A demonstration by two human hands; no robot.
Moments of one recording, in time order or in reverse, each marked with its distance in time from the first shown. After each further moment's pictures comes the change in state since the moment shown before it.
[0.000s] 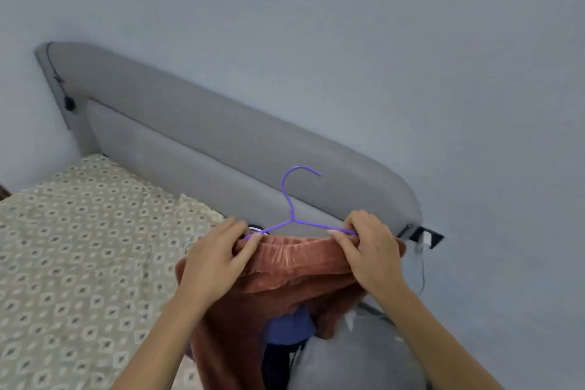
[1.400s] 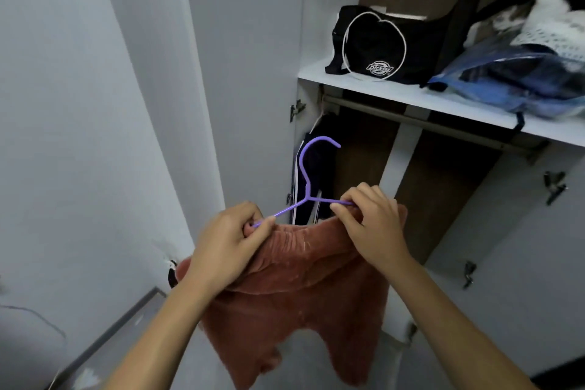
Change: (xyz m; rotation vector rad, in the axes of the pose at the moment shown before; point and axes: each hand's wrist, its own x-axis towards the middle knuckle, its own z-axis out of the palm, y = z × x) left_hand -0.408 0.648 0.115 -0.681 -0.817 1.104; right_hand -0.715 -0.024 -0.517 -0.708 0.656 1.113
